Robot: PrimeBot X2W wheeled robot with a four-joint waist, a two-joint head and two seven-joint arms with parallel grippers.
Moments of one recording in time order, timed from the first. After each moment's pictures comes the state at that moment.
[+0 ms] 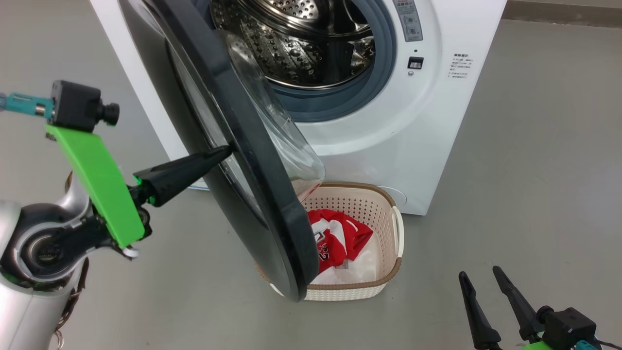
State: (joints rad) left arm -0.69 0.49 -0.32 0.05 -1.39 -0.12 0.71; right arm 0.12 -0.07 0.05 0.16 0.35 0.12 -0.26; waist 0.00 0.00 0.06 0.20
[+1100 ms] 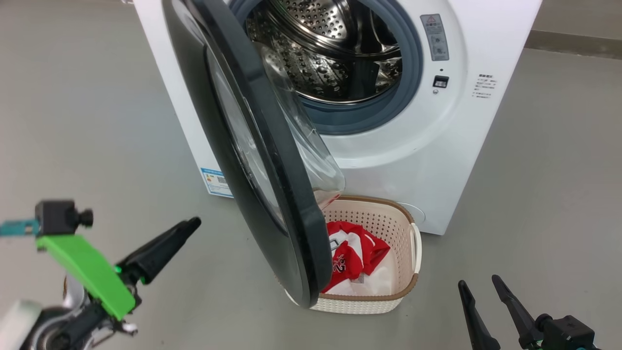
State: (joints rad) left arm -0.40 0.57 -0.37 0.11 -1.47 -0.12 0.38; right arm 0.15 -0.07 0.06 0.17 0.35 0.12 -0.26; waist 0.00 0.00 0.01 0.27
